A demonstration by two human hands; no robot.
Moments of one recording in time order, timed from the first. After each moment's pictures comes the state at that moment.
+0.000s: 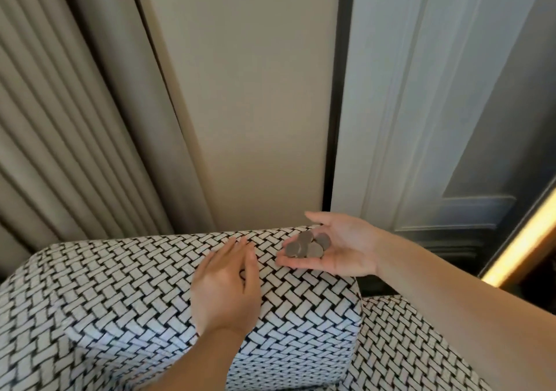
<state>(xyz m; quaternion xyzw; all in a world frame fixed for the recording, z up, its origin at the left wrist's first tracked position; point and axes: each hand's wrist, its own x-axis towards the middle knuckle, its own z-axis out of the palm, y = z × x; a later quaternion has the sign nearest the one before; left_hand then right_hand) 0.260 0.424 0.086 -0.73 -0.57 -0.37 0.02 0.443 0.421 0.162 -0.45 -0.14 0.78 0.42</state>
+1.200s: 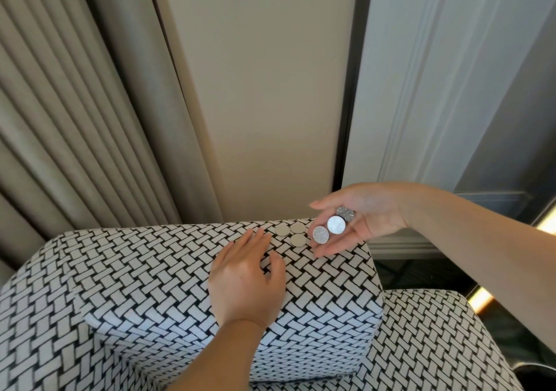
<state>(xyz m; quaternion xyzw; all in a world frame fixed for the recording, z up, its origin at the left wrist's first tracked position) 0.258 0.423 0.082 -0.73 -0.56 -0.38 0.01 0.451 0.442 0.195 -0.61 -0.34 0.68 0.22</state>
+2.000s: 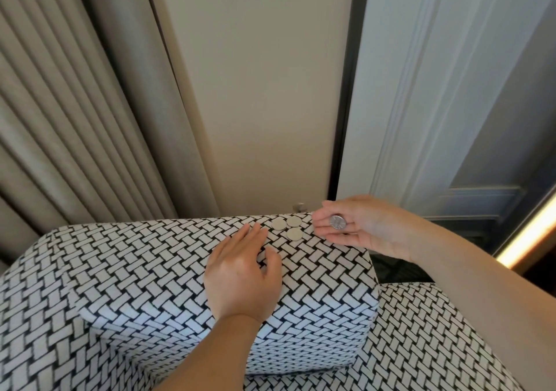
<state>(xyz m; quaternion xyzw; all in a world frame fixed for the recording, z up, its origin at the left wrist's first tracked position) 0.258 0.423 0.080 -0.73 -0.55 -0.40 0.02 0.447 0.415 0.166 -0.62 -0.38 0.59 0.37</state>
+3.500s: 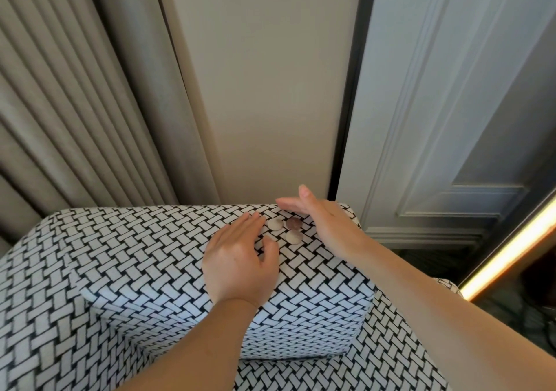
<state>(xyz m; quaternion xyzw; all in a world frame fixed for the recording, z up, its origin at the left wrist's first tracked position) 0.259 0.424 0.081 -0.73 -0.55 -0.41 0.02 0.413 0.423 0.126 -0.57 -0.63 0.39 0.36</state>
